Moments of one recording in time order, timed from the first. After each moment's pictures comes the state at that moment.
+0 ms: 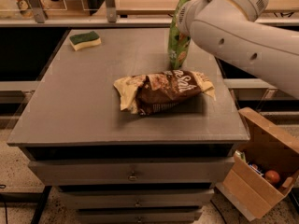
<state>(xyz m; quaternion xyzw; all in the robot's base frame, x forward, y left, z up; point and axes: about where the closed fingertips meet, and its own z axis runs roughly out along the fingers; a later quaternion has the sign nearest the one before) 0.718 -0.113 0.967 0.06 0.84 0.10 0.53</state>
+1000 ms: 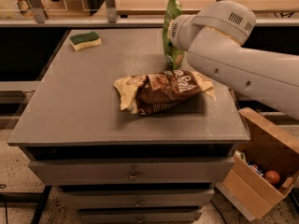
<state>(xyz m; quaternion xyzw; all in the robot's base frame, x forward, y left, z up) 0.706 -0.092 0.944 0.03 0.82 0.11 0.55</state>
